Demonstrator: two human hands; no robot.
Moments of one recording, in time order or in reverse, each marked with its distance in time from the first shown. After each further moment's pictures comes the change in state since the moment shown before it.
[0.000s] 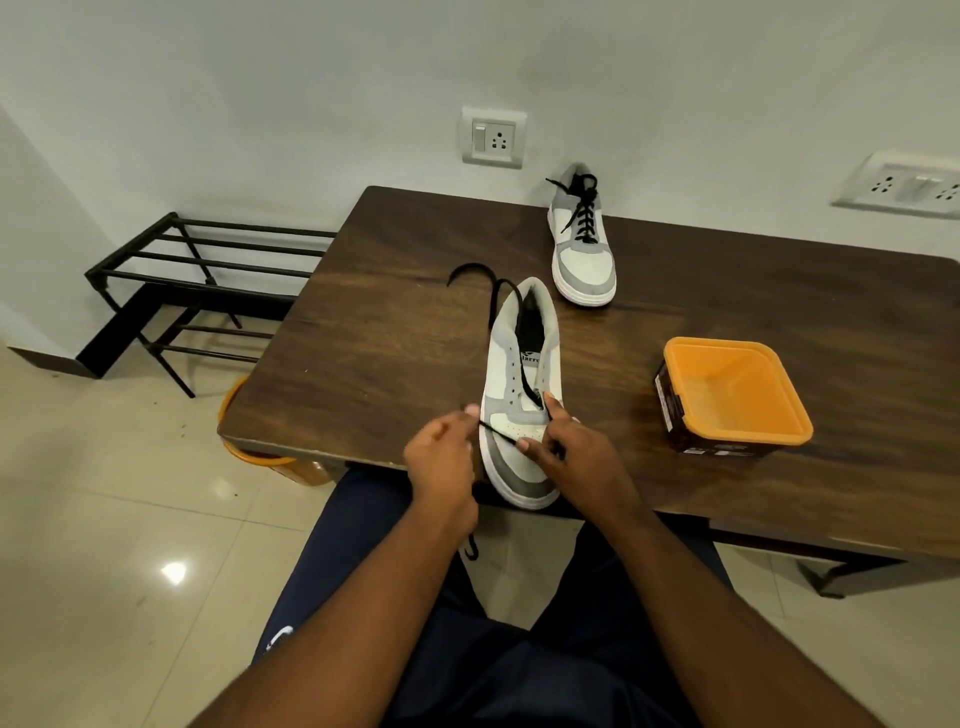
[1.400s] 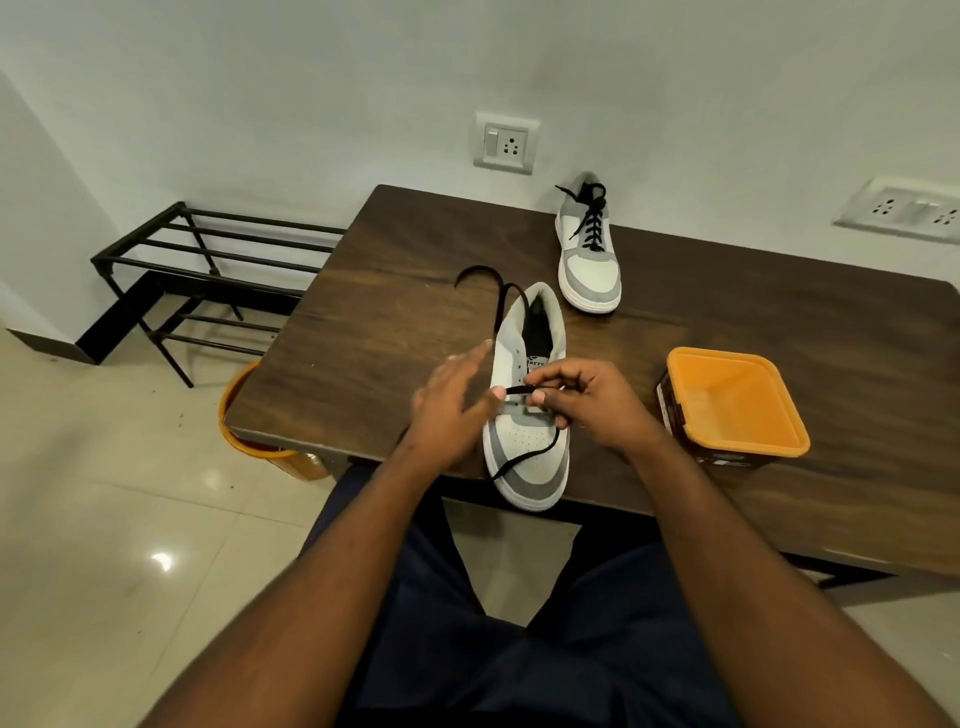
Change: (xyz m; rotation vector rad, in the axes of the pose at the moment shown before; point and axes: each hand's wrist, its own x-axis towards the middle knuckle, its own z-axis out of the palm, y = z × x) left_hand 0.052 0.033 -0.014 1.061 -0.415 0.644; right_hand 0.042 -0.034 -0.053 0.622 -0.146 0.015
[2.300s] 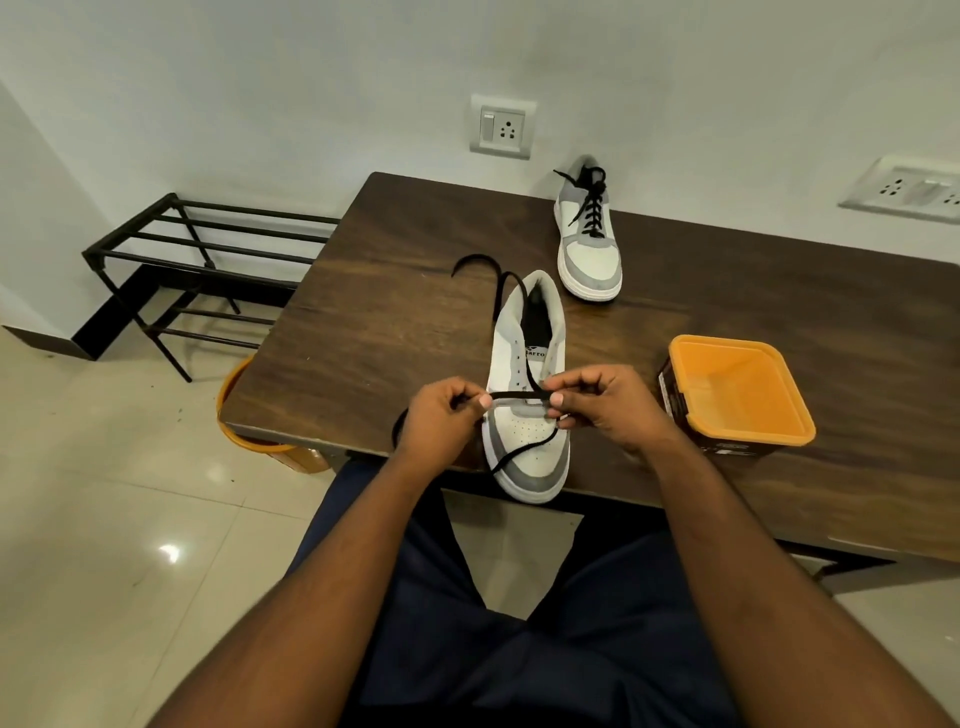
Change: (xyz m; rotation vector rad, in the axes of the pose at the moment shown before) left_hand -0.005 -0.013 0.016 -0.336 0.082 -0.163; right_hand -0.004 0.025 -0.010 0.166 0.076 0.194
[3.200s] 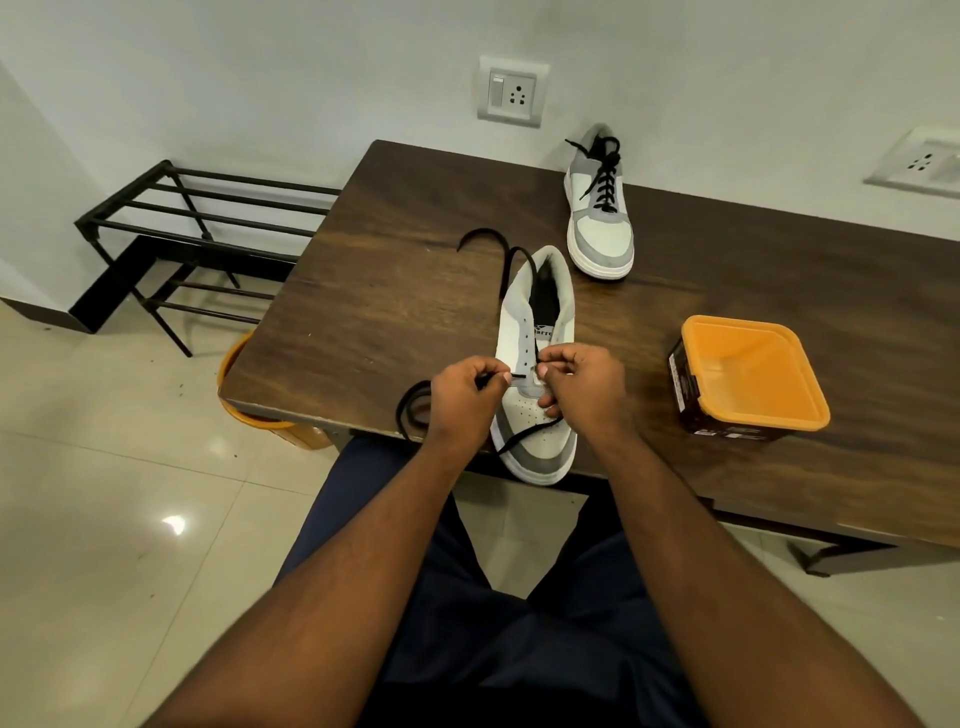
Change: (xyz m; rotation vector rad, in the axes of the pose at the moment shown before) left_hand 0.002 0.003 0.024 0.052 0.148 0.072; right_hand 0.018 0.018 0.042 -0.302 0.334 -0.009
